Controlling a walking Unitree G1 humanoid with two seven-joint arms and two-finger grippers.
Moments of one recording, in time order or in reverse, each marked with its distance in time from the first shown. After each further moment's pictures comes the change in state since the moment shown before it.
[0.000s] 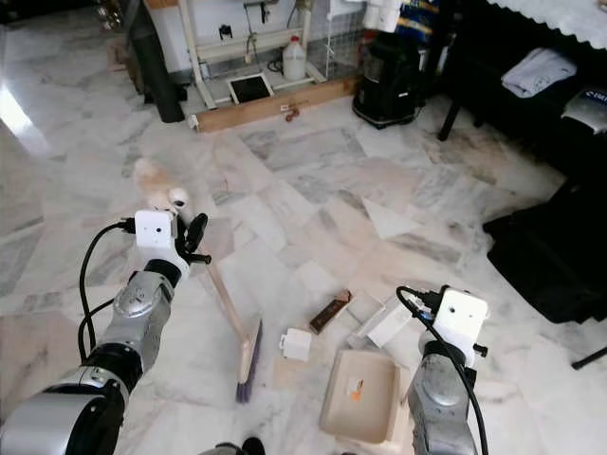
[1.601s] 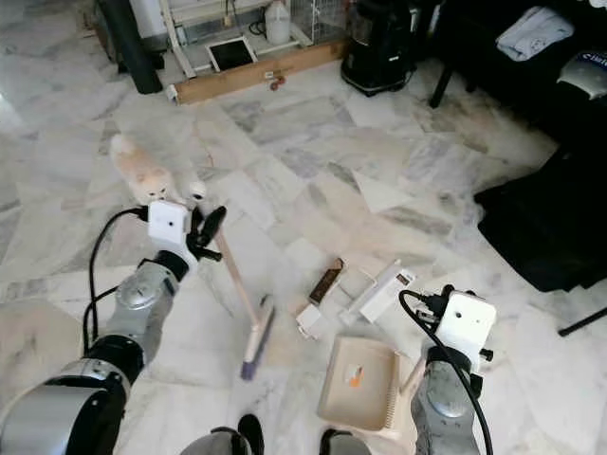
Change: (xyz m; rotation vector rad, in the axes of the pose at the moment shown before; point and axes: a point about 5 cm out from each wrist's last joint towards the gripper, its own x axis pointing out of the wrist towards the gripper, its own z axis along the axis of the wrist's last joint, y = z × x) left arm 0.006 -0.020 0.009 0.030 -0.041 -0.188; right arm -0.012 0.000 0.012 0.022 -0.015 0.020
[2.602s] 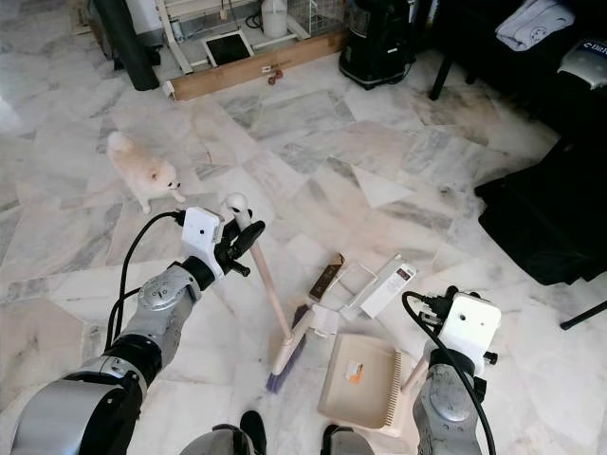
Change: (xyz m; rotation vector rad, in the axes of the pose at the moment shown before) left arm 0.003 -0.024 -0.005 -0.032 0.036 -0.250; right arm -0.002 -0.002 0.003 0.000 0.004 -0.019
